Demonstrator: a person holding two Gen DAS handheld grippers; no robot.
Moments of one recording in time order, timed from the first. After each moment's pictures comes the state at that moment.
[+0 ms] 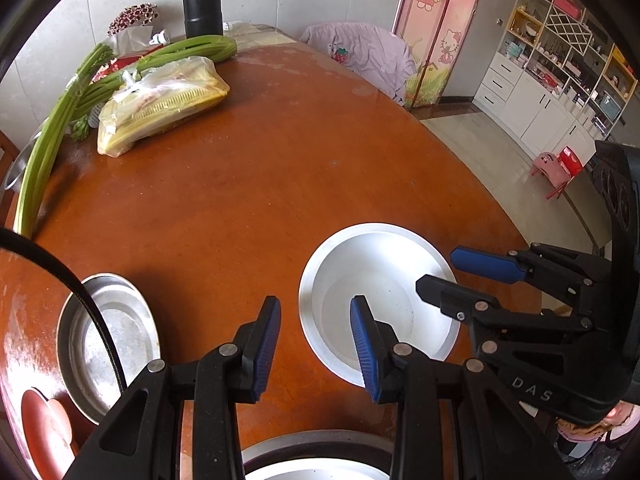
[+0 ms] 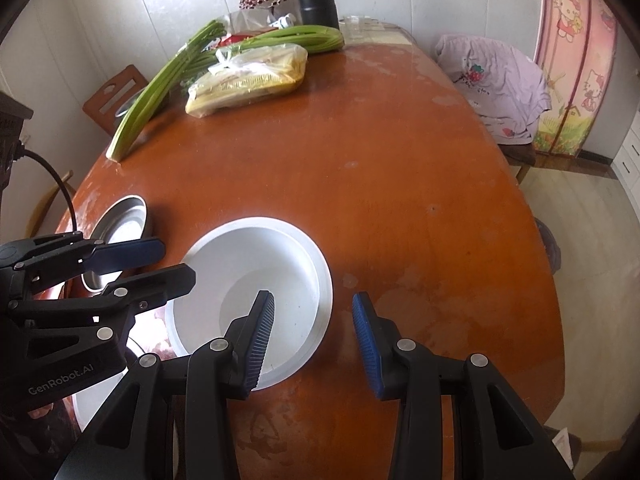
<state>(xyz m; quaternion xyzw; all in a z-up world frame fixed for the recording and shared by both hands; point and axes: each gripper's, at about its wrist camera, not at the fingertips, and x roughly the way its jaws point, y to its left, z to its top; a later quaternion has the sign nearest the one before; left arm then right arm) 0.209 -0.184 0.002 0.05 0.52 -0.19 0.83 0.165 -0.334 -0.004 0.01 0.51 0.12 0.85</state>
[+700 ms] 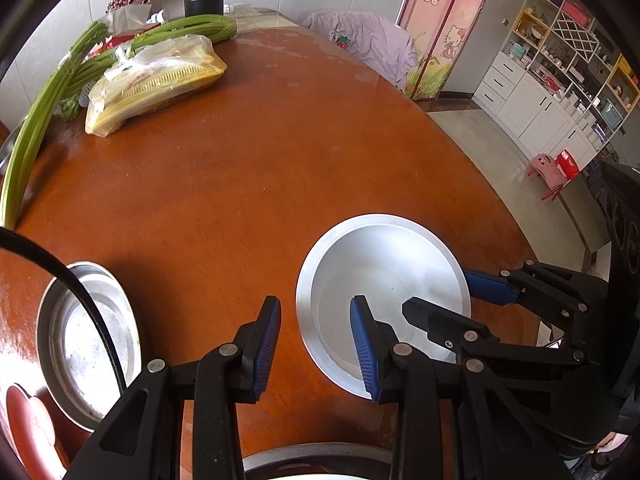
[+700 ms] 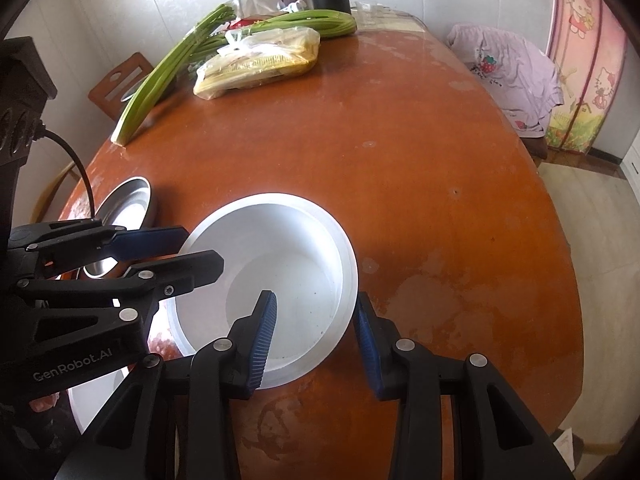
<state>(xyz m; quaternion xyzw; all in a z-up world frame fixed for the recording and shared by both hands) 0.220 -0.184 -0.015 0.02 0.54 -0.20 0.82 0.168 -0.324 -0.019 0.01 0.53 0.13 0.84</state>
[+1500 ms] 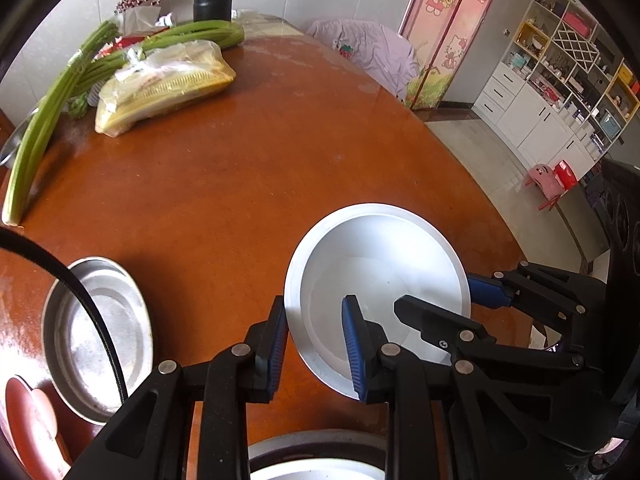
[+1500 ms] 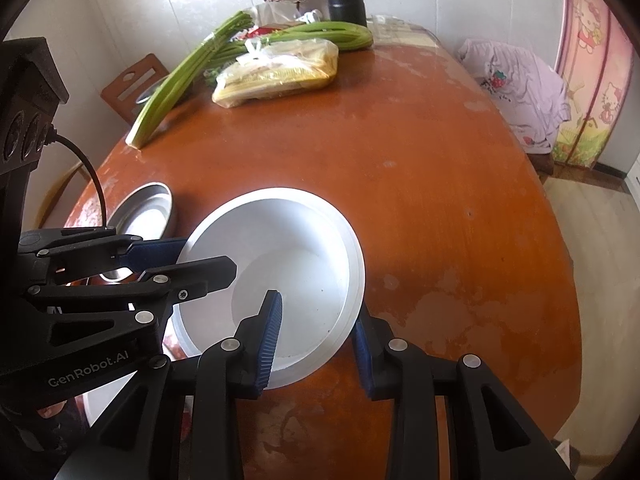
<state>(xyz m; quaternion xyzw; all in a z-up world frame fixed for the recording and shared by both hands) 0.209 -0.174 0.000 0.01 0.52 -0.19 0.83 0.165 -0.309 -0.003 0.00 0.51 0.15 0.85</state>
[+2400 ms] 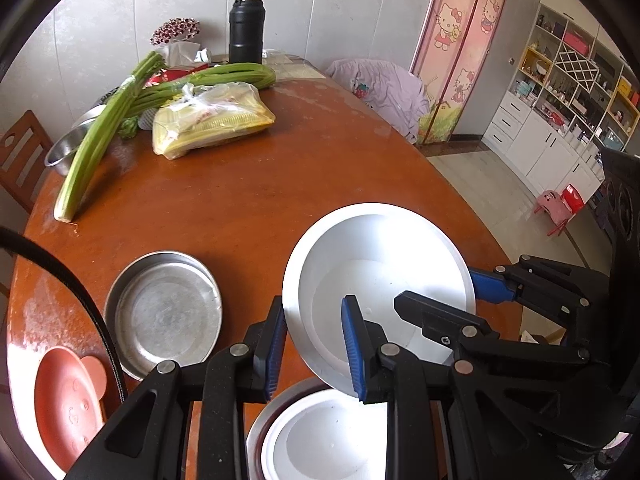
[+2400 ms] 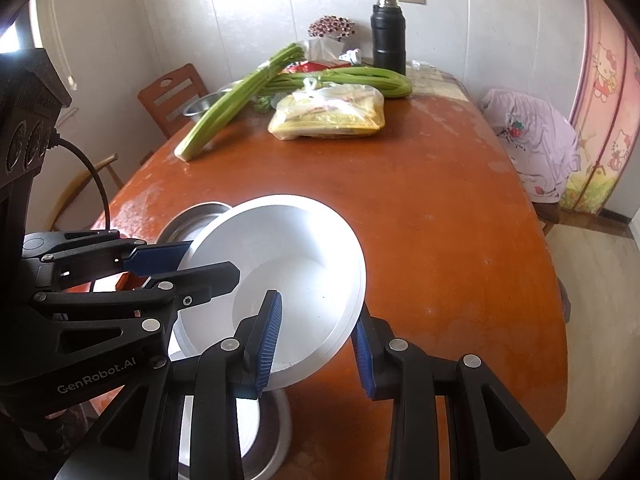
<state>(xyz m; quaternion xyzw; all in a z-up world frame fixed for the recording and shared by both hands) 0.155 -0.129 0.054 0.01 0.47 -0.16 0.87 0.129 -0.263 0.051 -0.04 0.46 0.19 0.87</state>
